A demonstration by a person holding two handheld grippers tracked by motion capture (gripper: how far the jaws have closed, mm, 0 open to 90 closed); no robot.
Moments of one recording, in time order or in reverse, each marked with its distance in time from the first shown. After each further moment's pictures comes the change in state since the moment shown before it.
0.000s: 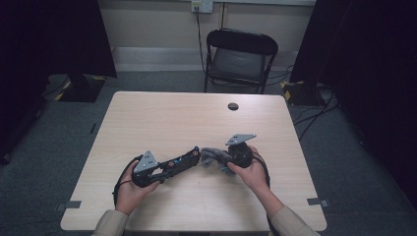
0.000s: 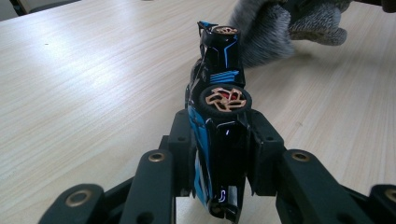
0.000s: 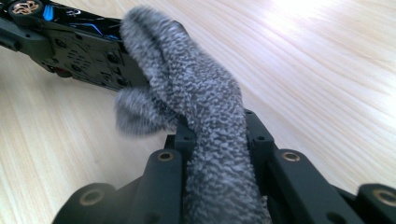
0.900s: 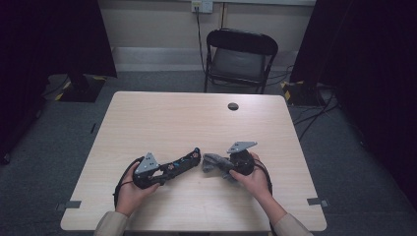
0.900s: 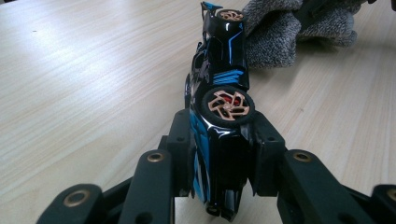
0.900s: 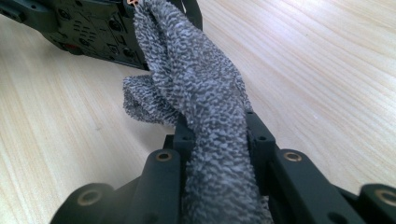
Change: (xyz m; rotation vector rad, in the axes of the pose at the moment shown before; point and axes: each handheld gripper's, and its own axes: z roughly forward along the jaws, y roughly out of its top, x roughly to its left) left arm 0.001 -0.008 0.004 0.034 -0.012 0.009; right arm 0.006 -0.022 0.002 0.030 0.007 -0.012
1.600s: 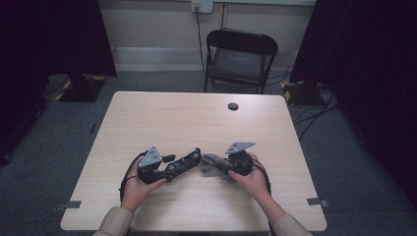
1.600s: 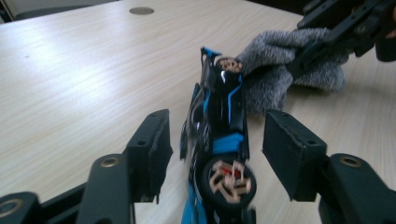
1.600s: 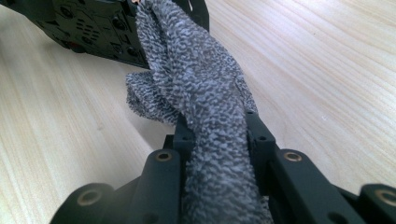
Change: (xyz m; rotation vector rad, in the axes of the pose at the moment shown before) left arm 0.002 0.020 0.014 -0.091 -0.027 -0.047; right arm 0.002 0.000 0.004 0.008 0.007 -0.009
